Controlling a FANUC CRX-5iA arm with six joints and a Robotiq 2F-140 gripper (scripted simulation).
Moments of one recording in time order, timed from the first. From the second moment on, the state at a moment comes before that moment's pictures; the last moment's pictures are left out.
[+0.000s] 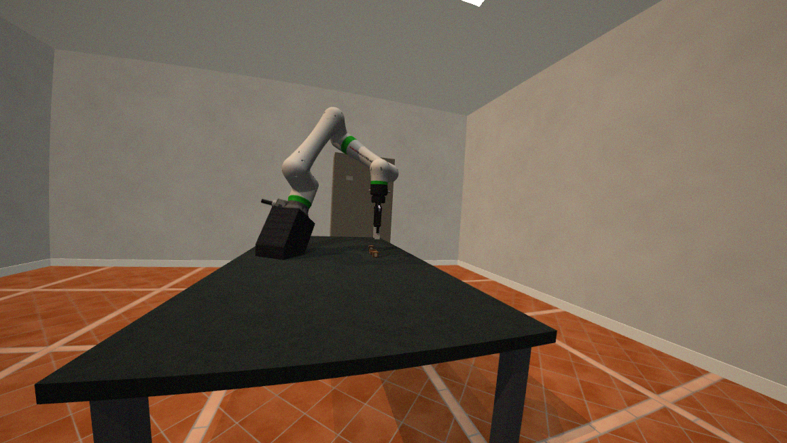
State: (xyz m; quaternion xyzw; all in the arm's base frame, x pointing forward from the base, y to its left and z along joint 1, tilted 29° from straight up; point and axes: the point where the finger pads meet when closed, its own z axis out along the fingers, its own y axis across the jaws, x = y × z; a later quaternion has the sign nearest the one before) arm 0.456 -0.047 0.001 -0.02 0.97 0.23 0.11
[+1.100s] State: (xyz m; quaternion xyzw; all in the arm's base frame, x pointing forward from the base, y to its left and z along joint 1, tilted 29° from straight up) arm 0.458 -0.032 0.007 -0.13 0.96 0.21 0.13
